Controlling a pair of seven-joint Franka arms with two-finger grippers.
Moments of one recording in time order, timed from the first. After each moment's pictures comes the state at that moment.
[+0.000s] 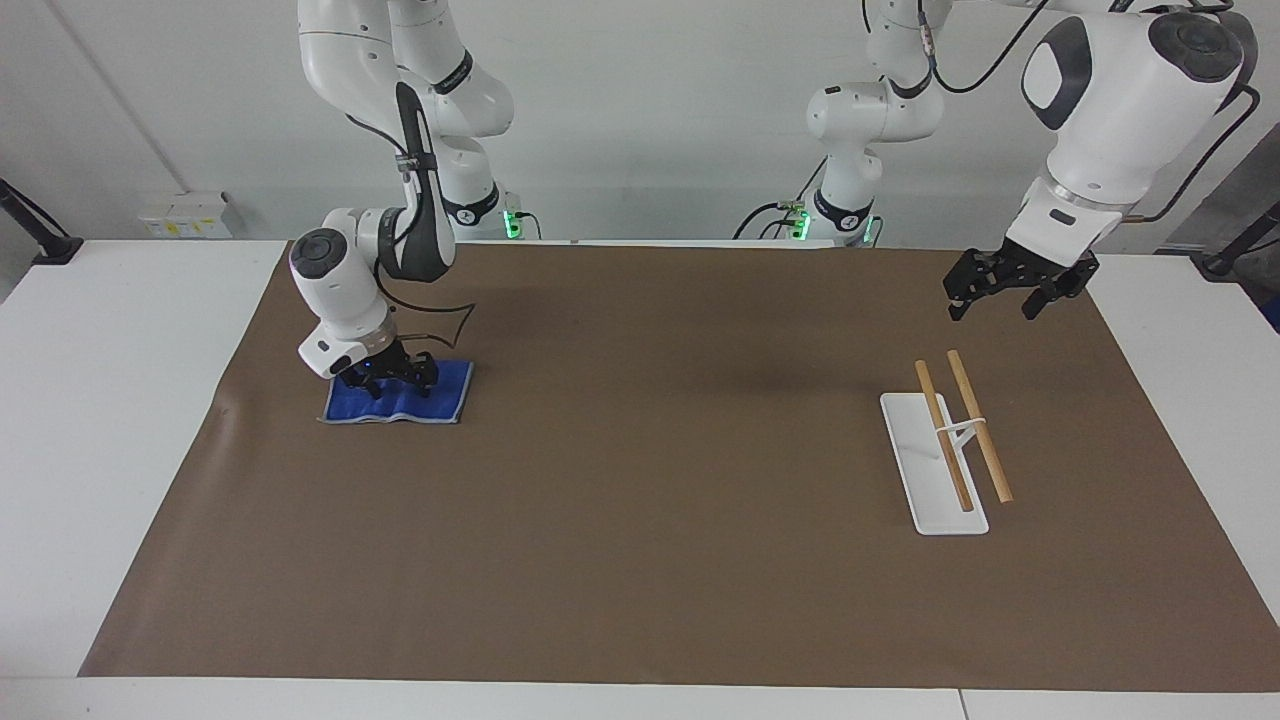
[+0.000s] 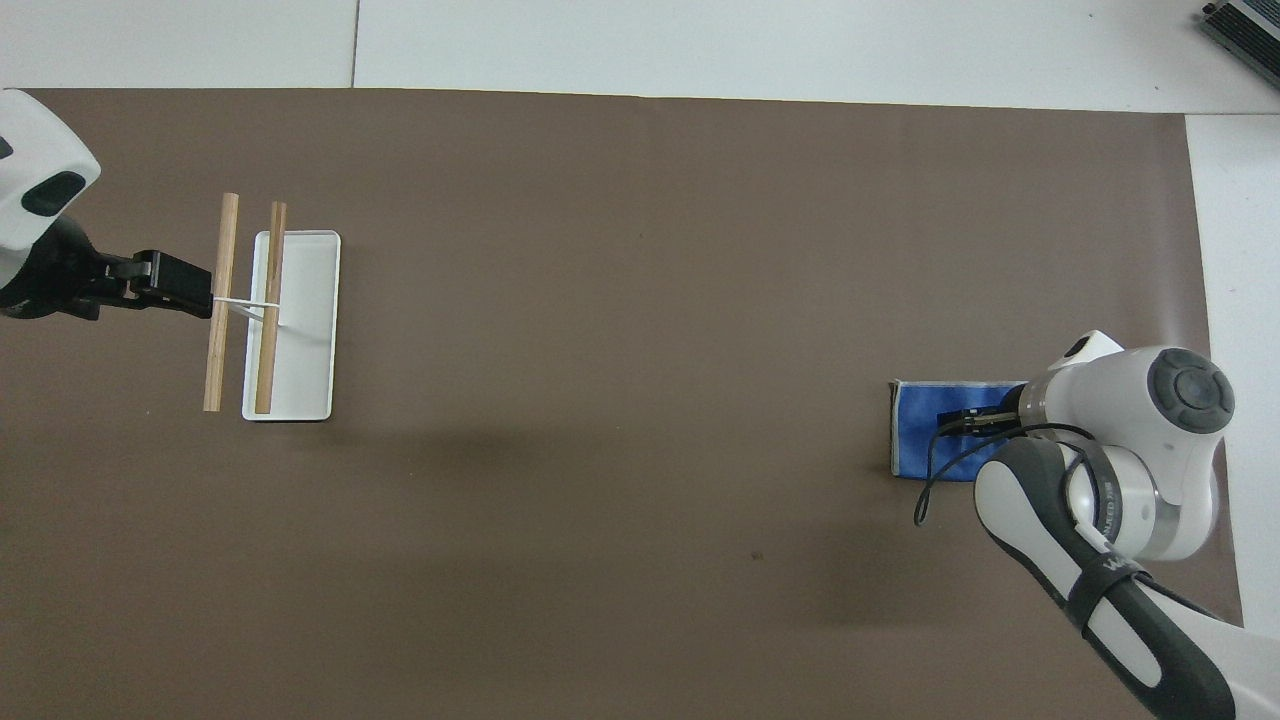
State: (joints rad) left arm -0.01 0.05 -0.10 -1.59 0.01 1.63 -0.07; right arm -0.09 0.11 0.01 -2.36 -0.02 2.46 -0.11
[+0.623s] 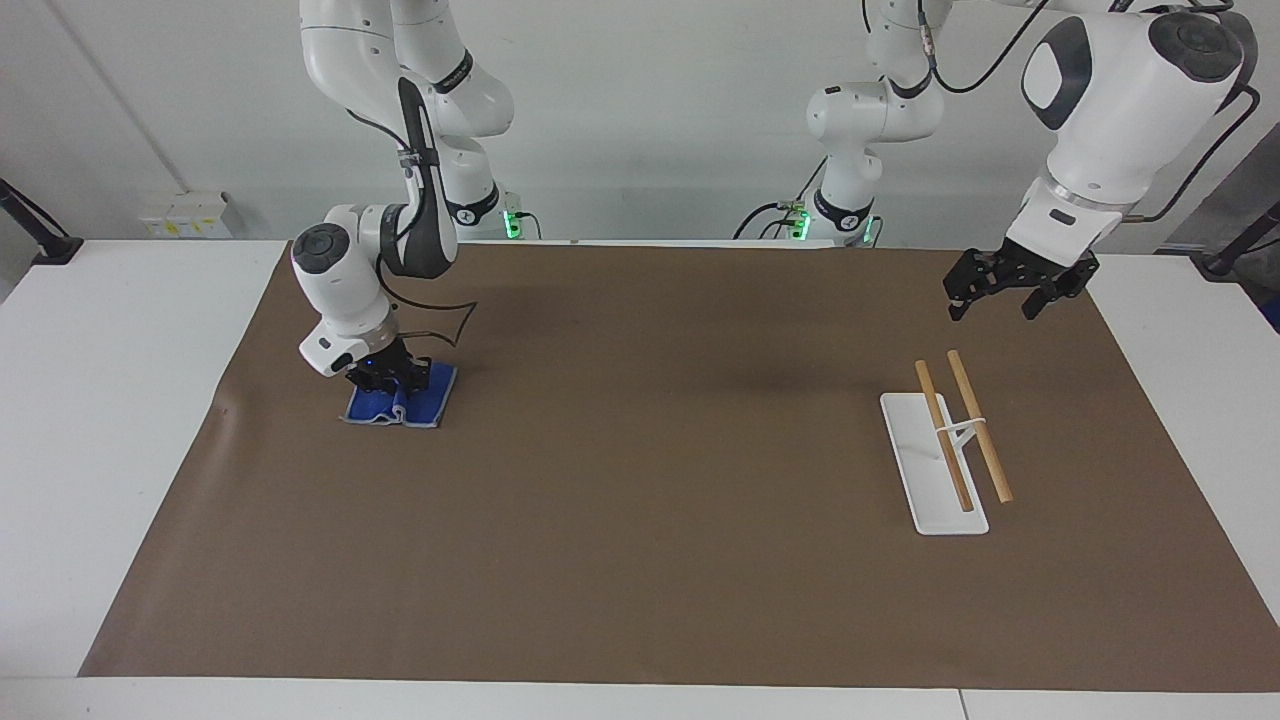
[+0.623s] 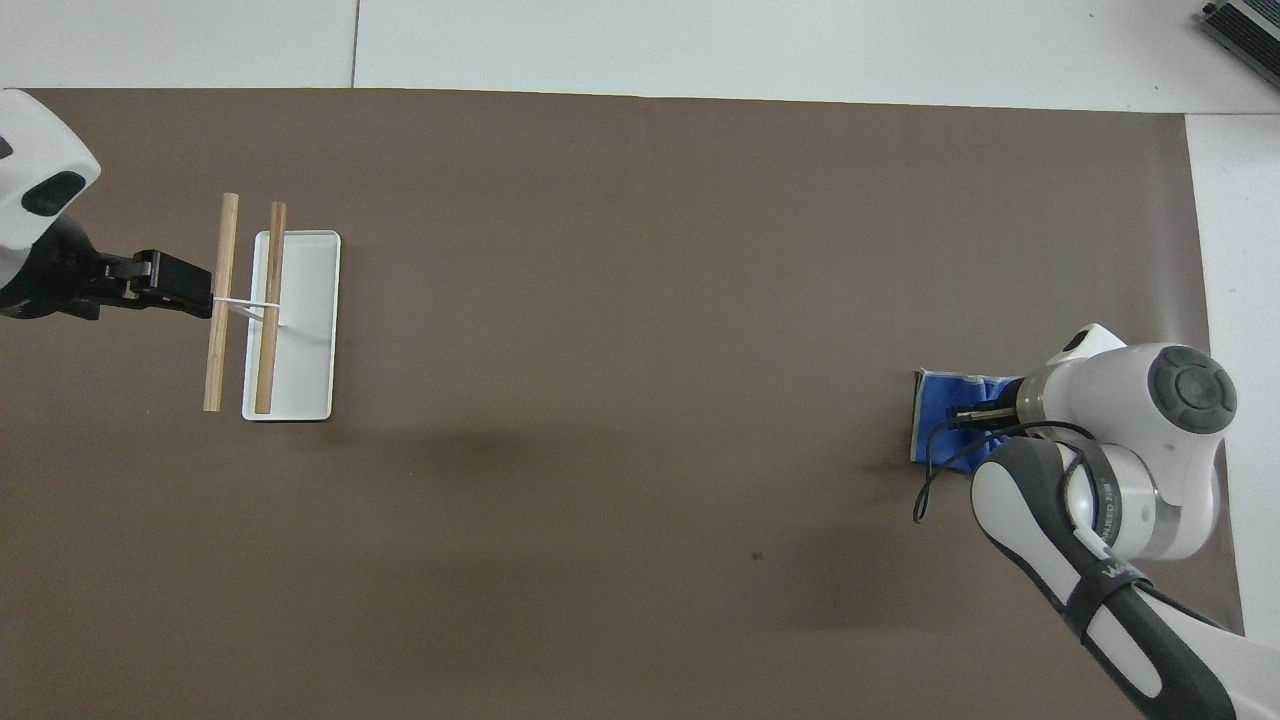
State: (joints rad) left arm -0.01 0.05 -0.10 -1.59 0.01 1.63 -0.07; right arm -0.07 0.09 0.02 -2.35 -0.02 2.46 -0.08
